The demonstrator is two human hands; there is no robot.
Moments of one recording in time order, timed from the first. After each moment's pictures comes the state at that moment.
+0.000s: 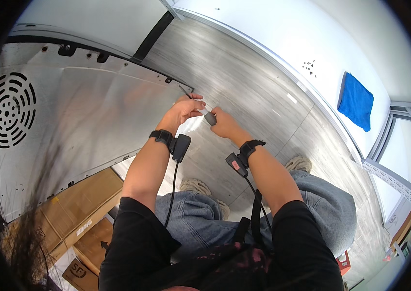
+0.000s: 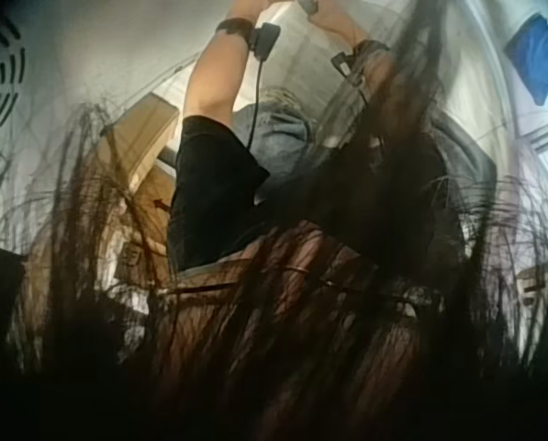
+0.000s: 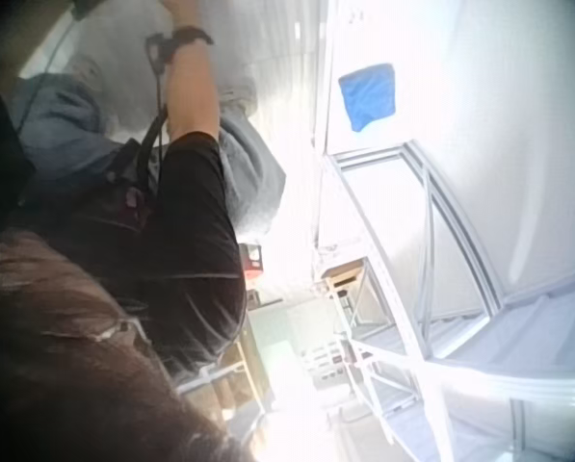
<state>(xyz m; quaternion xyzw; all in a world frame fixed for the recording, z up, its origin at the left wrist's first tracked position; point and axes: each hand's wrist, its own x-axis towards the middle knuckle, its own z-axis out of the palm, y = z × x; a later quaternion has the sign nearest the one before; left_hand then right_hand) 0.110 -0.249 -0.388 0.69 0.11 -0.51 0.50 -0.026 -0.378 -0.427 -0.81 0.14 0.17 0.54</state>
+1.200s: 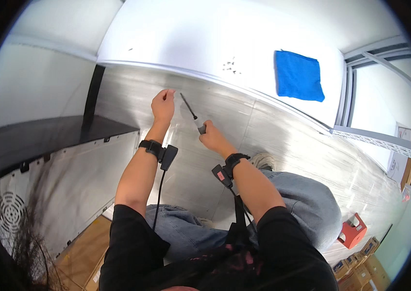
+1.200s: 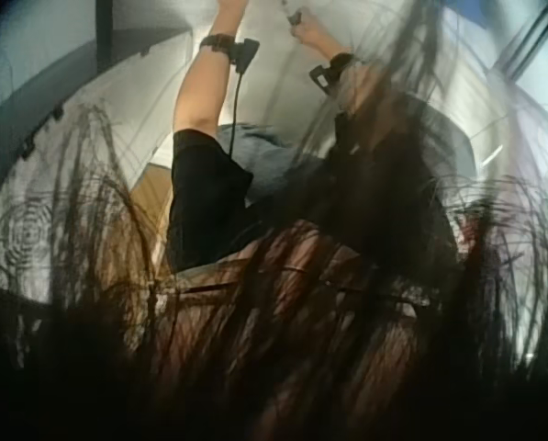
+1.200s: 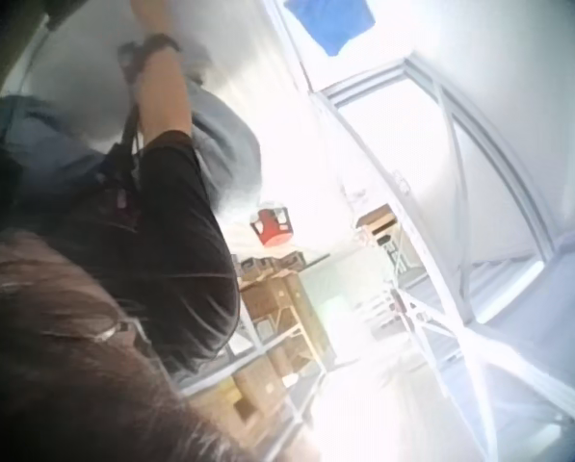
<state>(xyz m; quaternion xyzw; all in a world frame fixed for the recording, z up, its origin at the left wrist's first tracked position) 0.090 -0.452 -0.402 0.86 -0.13 -0.18 0.45 -0.101 -0.509 -0.442 -0.69 0.38 0.12 0.60</state>
